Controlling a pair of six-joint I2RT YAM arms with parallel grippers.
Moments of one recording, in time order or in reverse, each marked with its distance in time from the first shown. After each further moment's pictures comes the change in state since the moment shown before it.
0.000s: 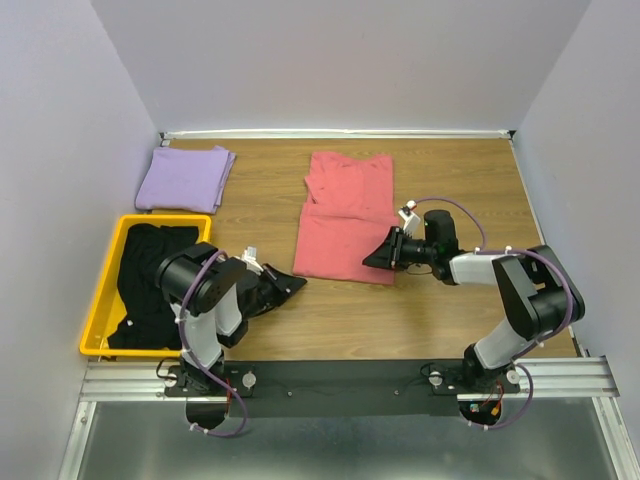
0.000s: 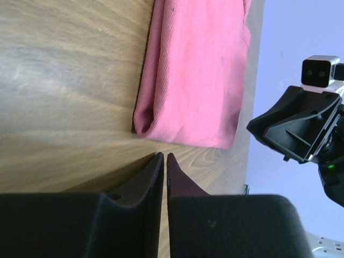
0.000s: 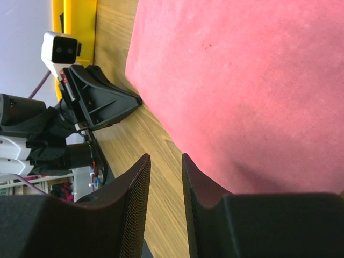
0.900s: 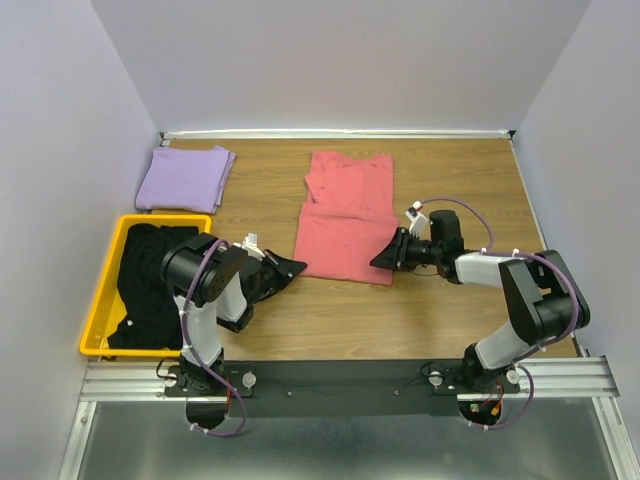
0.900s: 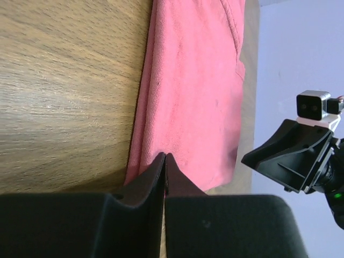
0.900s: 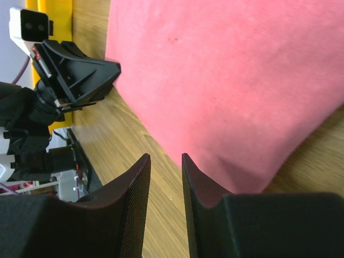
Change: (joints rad) left arm 0.068 0.027 0.127 -0.068 0.002 0.057; right arm -0.039 -0.040 0.005 -0.123 0.034 -0.091
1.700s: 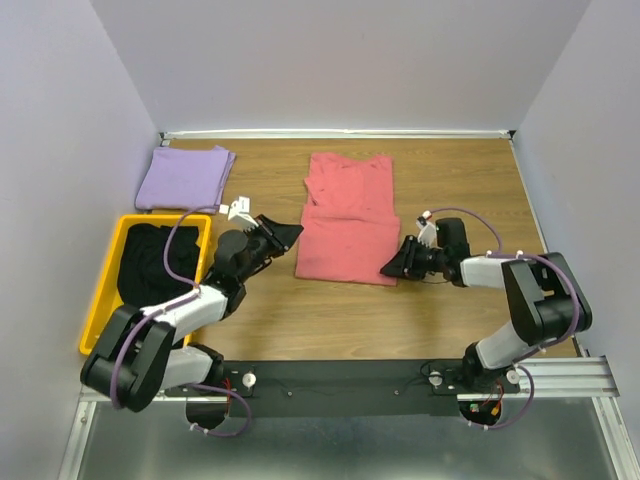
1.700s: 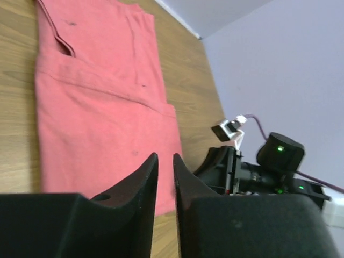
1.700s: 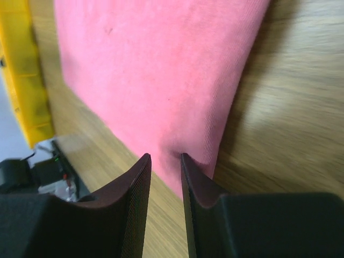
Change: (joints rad) left arm 0.013 -0.659 0.109 -0.520 -0.019 0.220; right arm -0.063 0.016 -0.066 -0.047 0.049 -0.011
